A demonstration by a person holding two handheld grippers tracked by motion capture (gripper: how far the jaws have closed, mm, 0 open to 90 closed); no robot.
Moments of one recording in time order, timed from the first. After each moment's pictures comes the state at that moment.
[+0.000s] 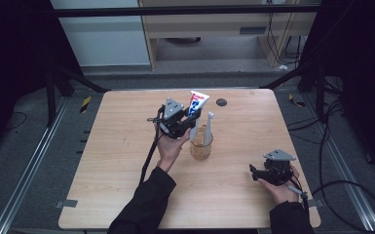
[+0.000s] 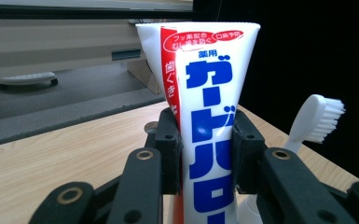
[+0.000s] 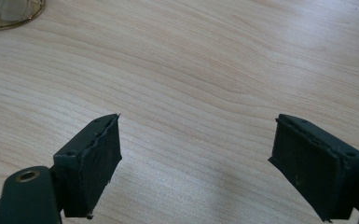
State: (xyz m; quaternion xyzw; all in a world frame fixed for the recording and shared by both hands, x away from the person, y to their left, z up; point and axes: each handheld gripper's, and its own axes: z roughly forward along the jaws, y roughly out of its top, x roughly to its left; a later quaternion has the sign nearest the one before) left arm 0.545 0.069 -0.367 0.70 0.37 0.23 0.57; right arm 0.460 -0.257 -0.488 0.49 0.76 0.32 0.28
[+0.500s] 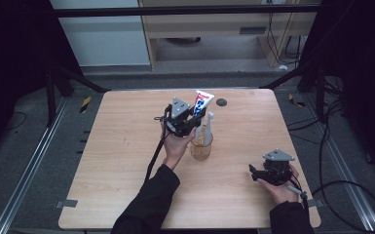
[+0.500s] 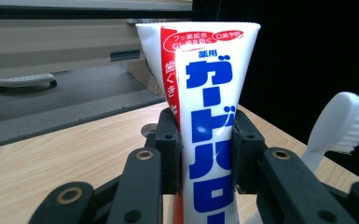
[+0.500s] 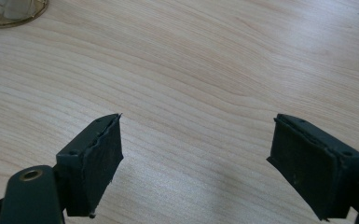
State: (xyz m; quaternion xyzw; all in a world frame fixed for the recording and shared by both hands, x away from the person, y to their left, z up) left arm 0.556 0.055 -0.378 0.70 0.37 0.24 0.57; right arm 0.461 -0.256 -0.489 0.49 0.76 0.32 0.29
